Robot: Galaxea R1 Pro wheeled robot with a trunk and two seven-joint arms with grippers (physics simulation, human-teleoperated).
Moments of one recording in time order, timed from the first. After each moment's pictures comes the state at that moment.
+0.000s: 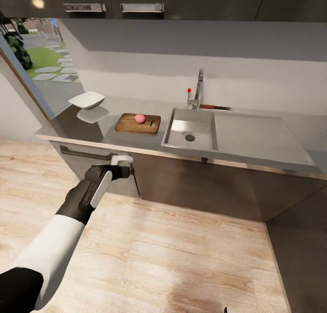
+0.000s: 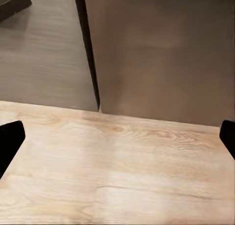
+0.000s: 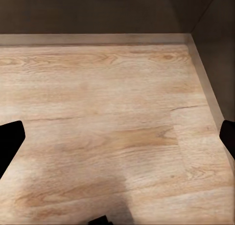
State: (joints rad) left arm -0.95 0.05 -0.24 -1.06 0.31 0.82 0.15; right arm -0.26 0.06 -0.23 -0.02 0.10 -1.03 -0.26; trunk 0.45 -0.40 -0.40
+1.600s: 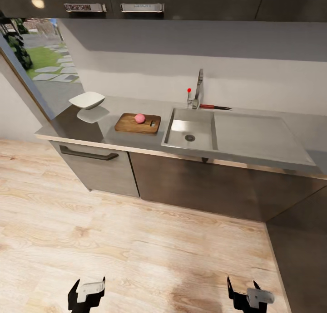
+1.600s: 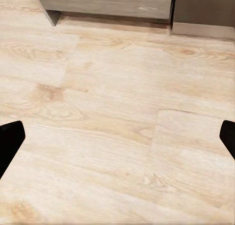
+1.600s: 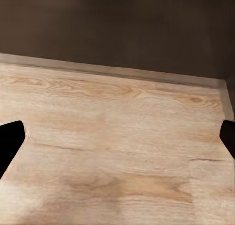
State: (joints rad) left arm -0.46 0.03 -0.34 0.08 0.31 -0.88 0.16; right arm -0.26 -0.04 -0.23 -0.33 0.10 -0.77 -0.01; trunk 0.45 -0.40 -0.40
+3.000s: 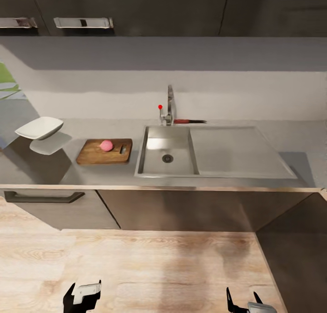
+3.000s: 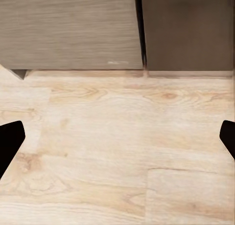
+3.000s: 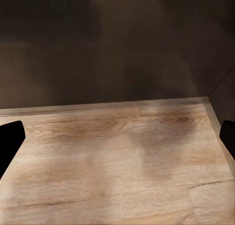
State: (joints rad) left arm -0.46 0.05 -0.33 0.08 0.32 -0.82 0.17; right arm -0.26 -0.04 -0.24 -0.18 0.10 -0.96 0.00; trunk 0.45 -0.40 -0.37
